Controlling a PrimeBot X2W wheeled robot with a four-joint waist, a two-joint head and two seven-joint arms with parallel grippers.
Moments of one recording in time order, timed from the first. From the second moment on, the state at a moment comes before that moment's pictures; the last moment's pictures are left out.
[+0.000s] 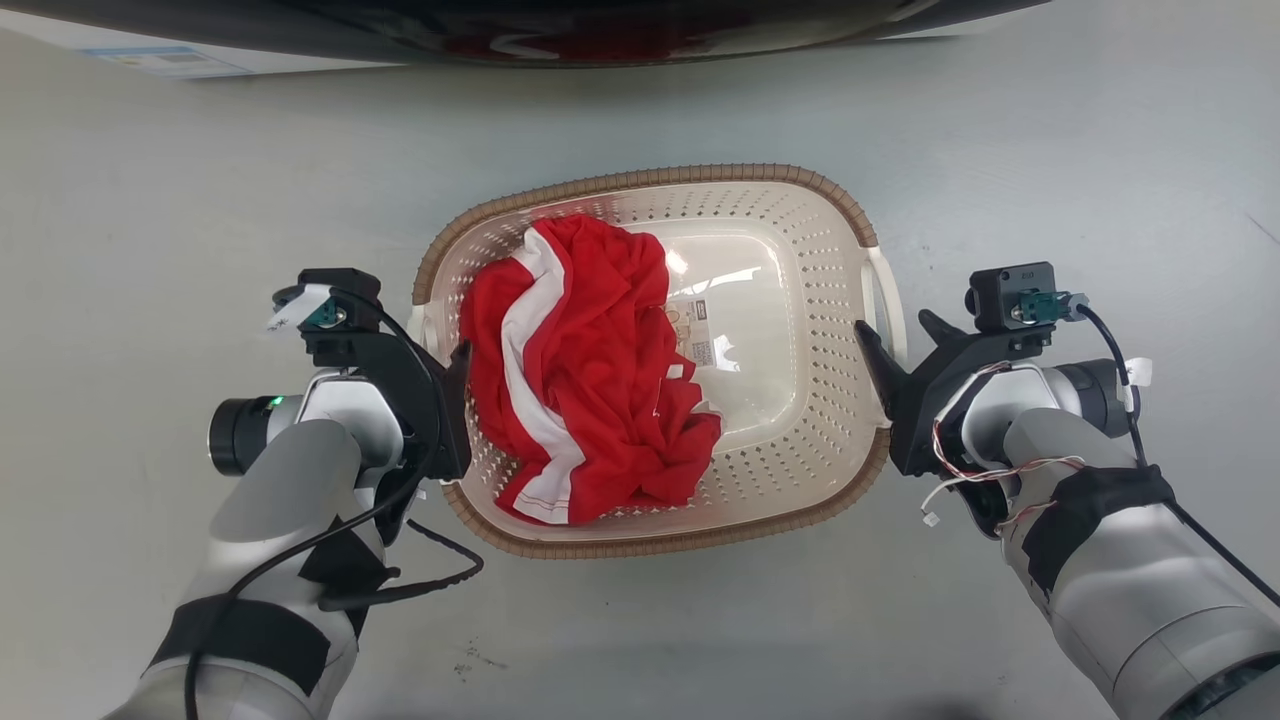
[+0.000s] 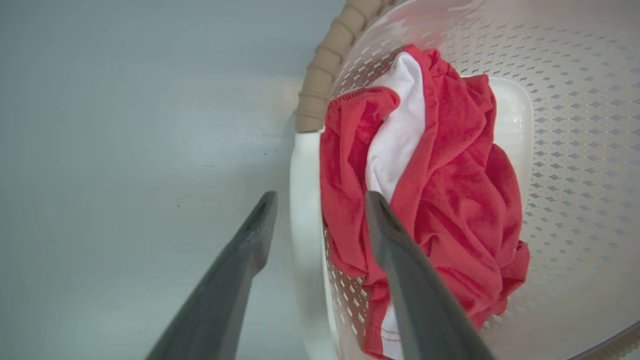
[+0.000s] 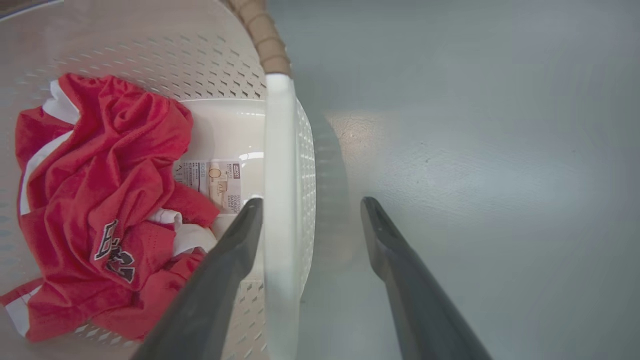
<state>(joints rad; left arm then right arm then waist) -0.94 0.03 -0.39 1.25 -0.58 -0.11 0.09 -0.98 -0.10 0.73 1.23 0.69 0.12 -0.05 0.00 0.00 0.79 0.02</state>
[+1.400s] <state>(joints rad) -0.67 0.06 -0.42 1.11 -0.57 -0.12 -0.25 -0.72 -0.14 0.67 1.06 0.71 0.12 -0.25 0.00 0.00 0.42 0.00</state>
